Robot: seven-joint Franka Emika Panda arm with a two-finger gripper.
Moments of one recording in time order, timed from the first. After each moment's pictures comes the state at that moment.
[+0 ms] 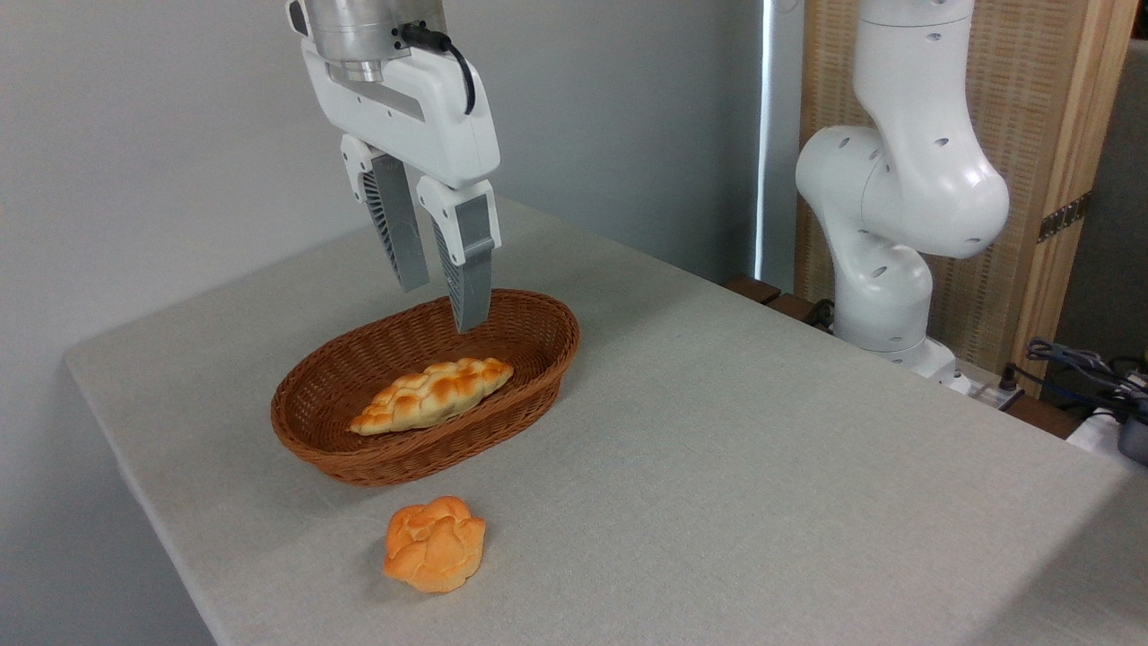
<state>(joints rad) -0.09 0.00 0.00 -1.58 -0.04 1.60 0.70</state>
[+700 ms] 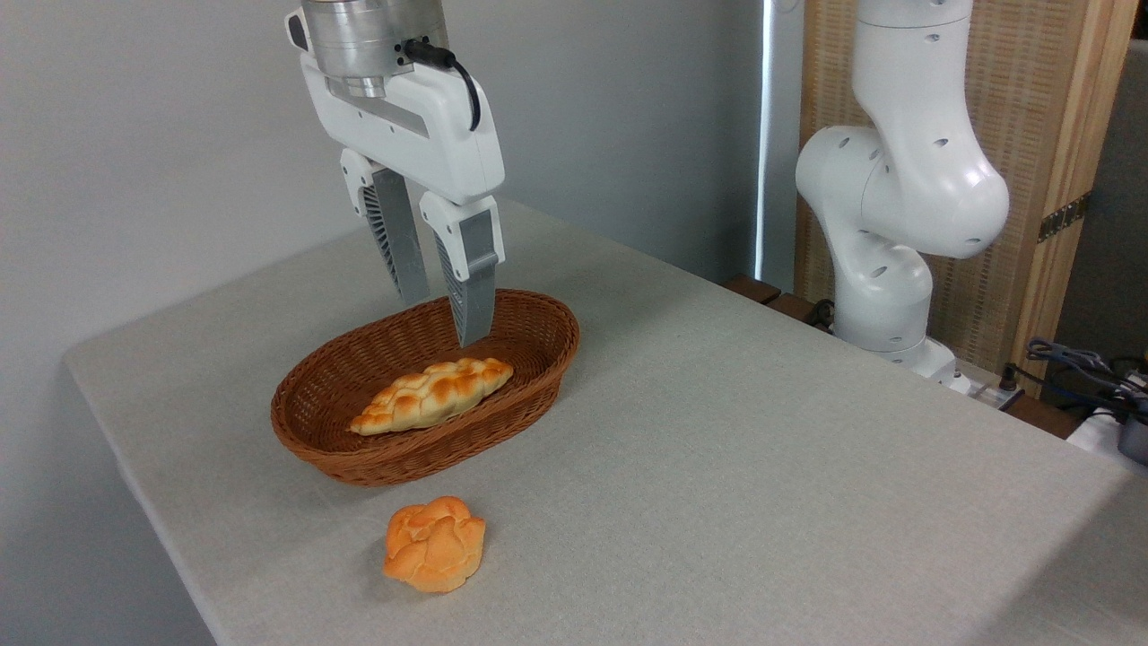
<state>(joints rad) -0.09 0.01 0.02 -1.59 -0.04 1.62 0.70</state>
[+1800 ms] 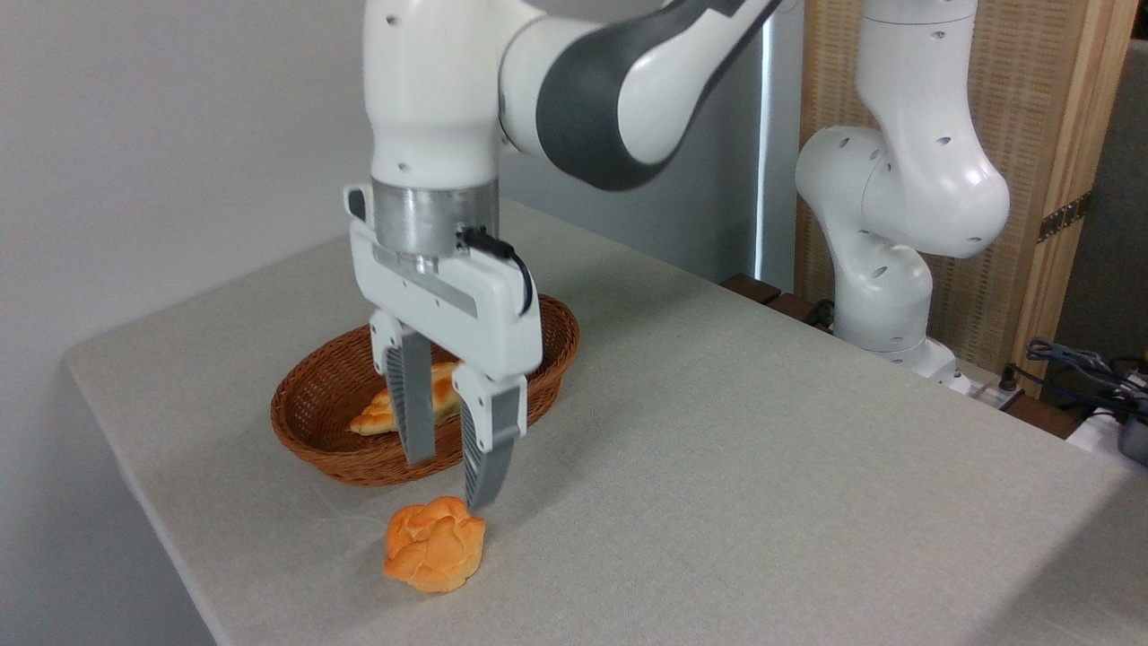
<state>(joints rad) -0.08 -0.02 0.06 -2.00 0.04 2.20 0.70</state>
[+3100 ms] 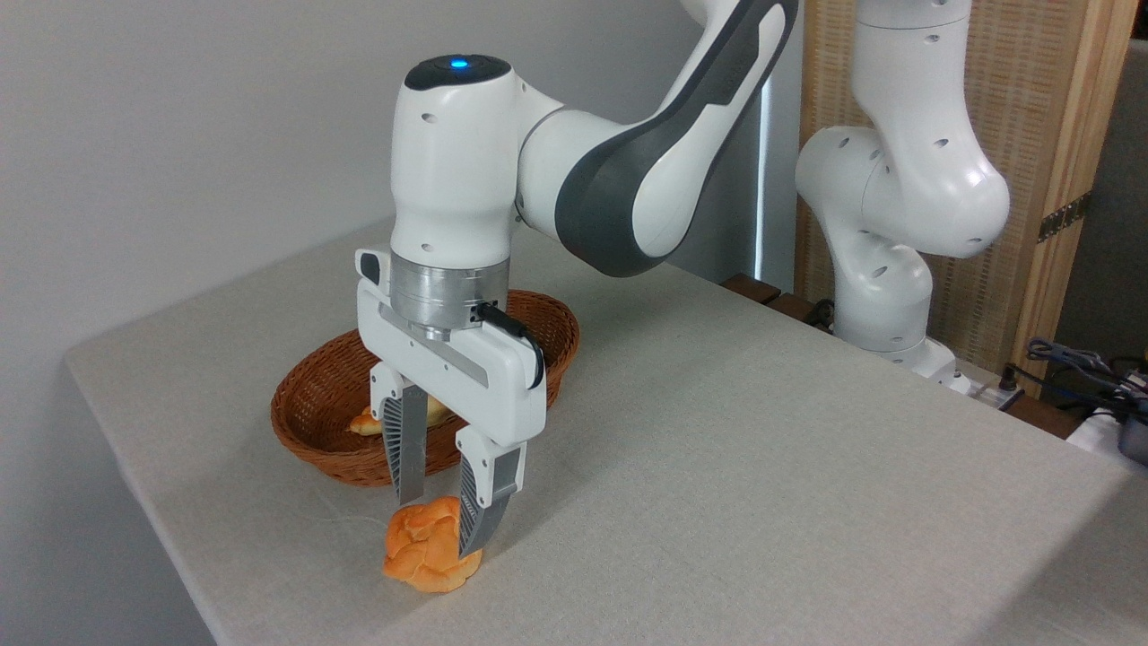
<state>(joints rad) -0.08 0.03 0.06 -2.09 -0.05 2.39 0.70</state>
